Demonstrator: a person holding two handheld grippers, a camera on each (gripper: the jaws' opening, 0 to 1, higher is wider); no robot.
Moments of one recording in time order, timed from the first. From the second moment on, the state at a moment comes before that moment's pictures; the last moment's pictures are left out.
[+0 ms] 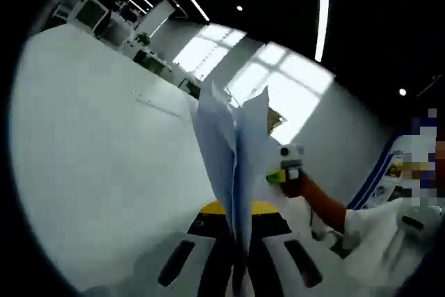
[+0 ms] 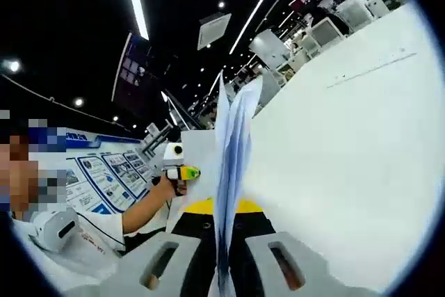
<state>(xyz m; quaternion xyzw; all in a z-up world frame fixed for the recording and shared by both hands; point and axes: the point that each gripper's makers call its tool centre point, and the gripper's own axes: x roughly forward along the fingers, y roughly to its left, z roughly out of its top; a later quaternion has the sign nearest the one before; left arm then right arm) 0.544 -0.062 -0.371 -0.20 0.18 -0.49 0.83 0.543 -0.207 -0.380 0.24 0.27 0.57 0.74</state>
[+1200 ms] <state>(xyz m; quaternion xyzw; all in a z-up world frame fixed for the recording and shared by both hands) 0.555 -0.060 -0.422 0.19 0.06 -0.49 0.85 0.564 -0.300 -0.334 -0.05 0.08 0.48 0.87</state>
